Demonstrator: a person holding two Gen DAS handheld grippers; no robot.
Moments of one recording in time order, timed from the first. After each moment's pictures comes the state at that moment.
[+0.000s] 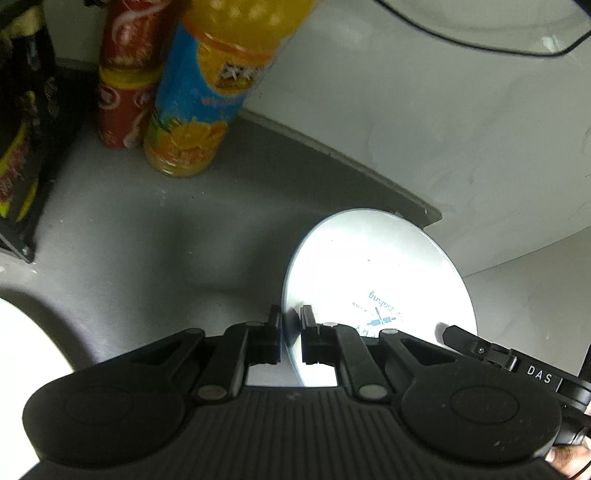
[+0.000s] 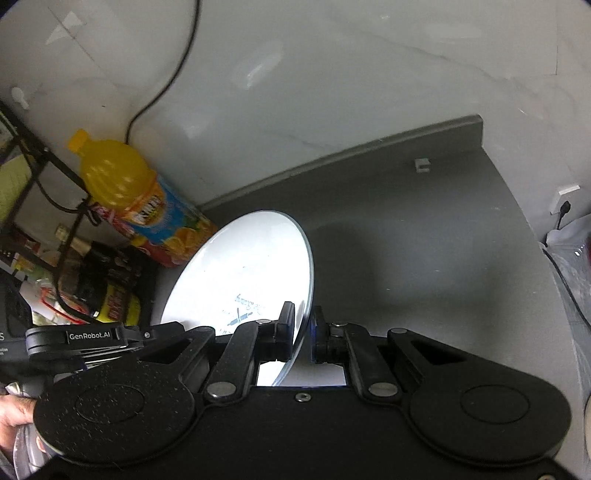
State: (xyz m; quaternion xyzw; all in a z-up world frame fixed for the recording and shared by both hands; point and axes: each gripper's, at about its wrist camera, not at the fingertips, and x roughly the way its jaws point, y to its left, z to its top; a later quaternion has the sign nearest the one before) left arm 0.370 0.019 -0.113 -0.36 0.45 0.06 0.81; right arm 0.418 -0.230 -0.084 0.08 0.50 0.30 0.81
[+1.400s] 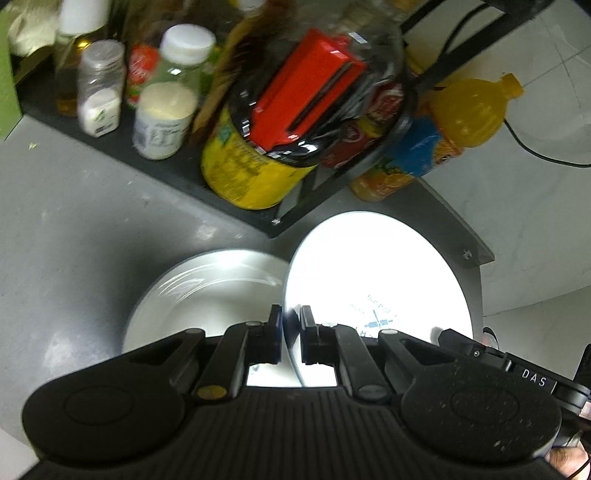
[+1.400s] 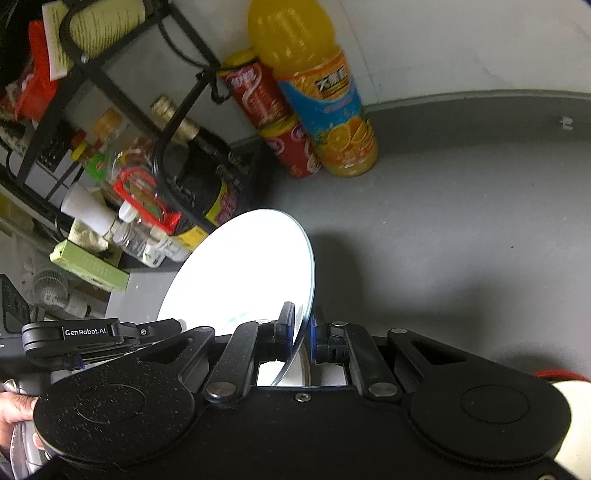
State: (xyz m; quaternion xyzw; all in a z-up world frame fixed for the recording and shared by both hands) left arm 0.179 0.158 -0.124 -0.41 0.43 0.15 0.79; right arm 0.292 -0.067 -0.085 0.02 0.53 0.37 0.76
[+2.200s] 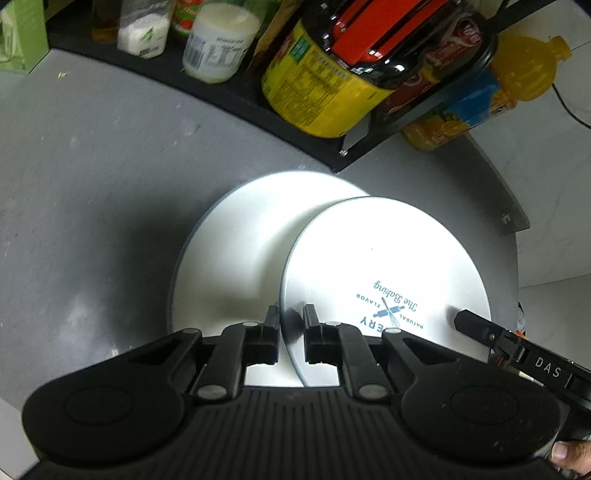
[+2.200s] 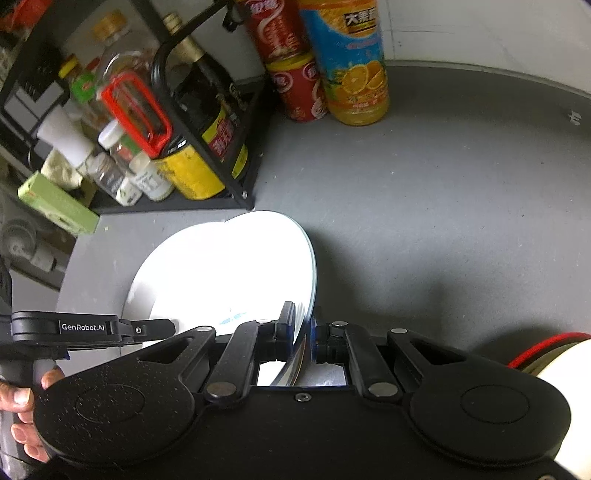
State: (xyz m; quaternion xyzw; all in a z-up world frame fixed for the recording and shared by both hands) left arm 0.147 0.154 -0.177 -0.40 0.49 0.16 0.76; right arm 0.251 -0.043 -0.121 -0.06 0.54 0.36 0.76
